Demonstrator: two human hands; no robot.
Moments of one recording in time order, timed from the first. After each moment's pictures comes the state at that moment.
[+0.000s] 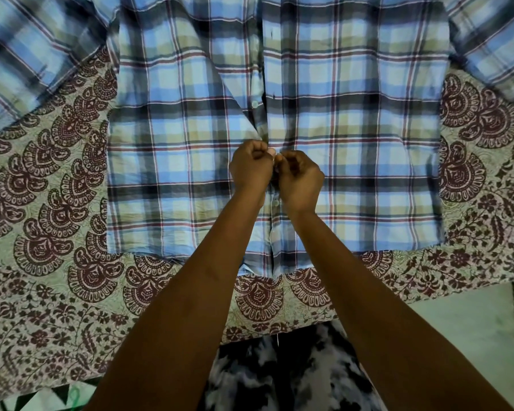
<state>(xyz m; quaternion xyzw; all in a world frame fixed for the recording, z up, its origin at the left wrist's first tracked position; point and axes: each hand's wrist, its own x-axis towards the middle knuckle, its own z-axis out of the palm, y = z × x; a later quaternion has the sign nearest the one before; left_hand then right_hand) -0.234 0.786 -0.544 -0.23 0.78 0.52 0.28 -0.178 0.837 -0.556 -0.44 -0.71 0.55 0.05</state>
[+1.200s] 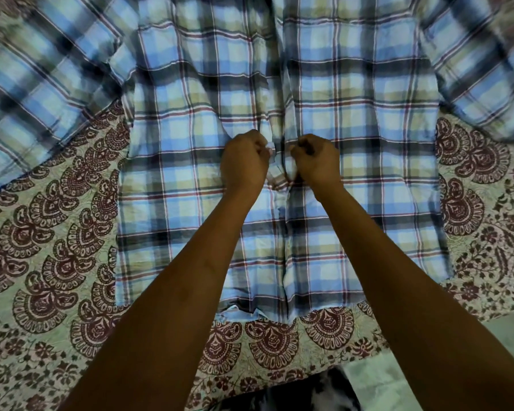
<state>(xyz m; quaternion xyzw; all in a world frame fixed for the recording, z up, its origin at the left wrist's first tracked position) -0.319 0.784 -0.546 0.07 0.91 0.36 0.17 -0.268 0.895 -0.541 -0.38 -0.79 0.47 -0.05</state>
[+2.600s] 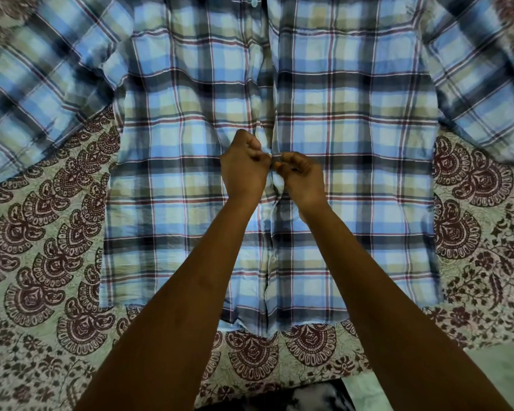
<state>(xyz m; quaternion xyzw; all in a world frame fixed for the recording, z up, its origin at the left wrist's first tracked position) -0.313 0.812 -0.535 -0.06 0.88 0.44 0.16 -0.263 0.894 -0.548 -0.41 -0.62 0.67 -0.03</state>
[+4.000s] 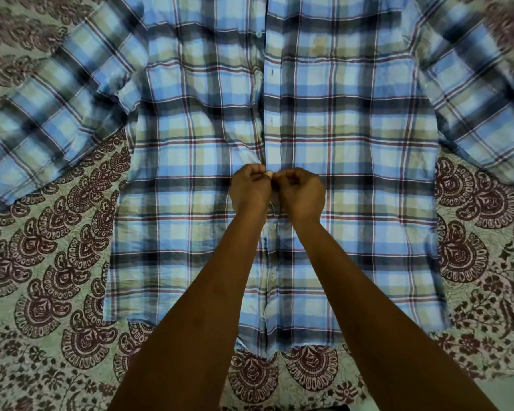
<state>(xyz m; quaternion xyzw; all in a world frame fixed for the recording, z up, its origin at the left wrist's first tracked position) -0.313 0.828 -0.545 -0.28 0.77 0.52 0.24 -0.272 0.890 -0.551 -0.42 -0.76 0.50 -0.01</state>
